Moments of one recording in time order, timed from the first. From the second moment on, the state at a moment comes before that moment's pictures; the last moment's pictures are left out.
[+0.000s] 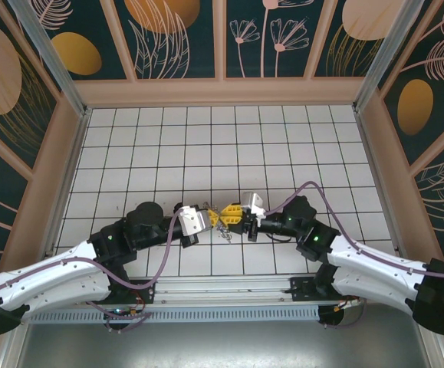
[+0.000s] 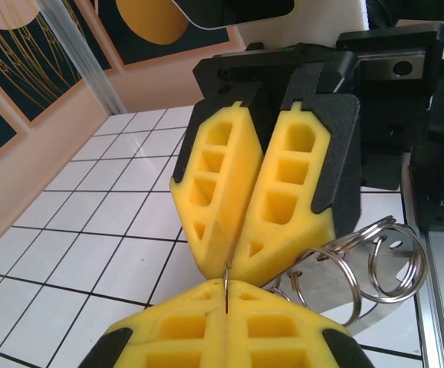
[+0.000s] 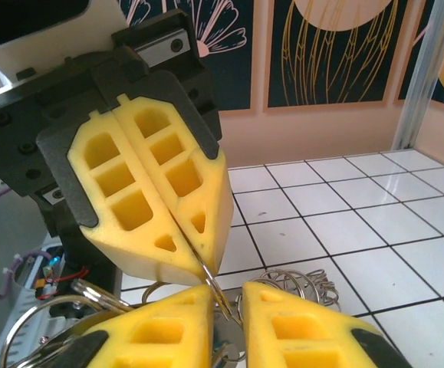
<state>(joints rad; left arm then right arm) -1.09 0.77 0.63 -0.11 0.10 0.31 0.96 0.86 0.44 0.37 -0.45 -0.06</state>
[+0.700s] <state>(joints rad) -1.09 0.83 0.67 -0.20 0.04 0.29 1.08 0.87 0.54 0.09 -0.18 -0.28</state>
